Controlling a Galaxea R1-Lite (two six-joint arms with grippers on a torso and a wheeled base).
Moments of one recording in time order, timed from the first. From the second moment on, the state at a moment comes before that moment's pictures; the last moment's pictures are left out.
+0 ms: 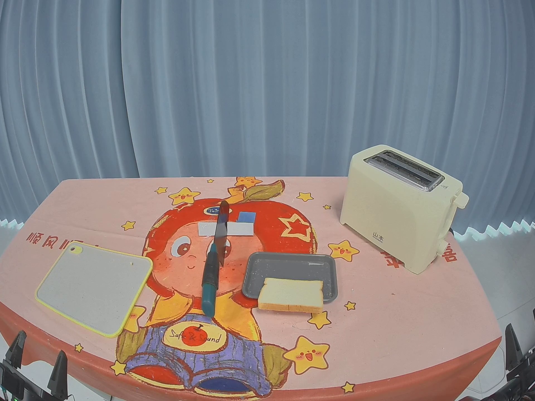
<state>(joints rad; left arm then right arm) 0.00 0.02 -0.02 0.00 0.03 -0.01 0.00 0.02 -0.02 -0.01 -0.04 0.06</state>
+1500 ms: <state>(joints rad) 0.00 0.02 -0.02 0.00 0.03 -0.01 0.00 0.02 -0.04 -0.06 0.06 0.06</state>
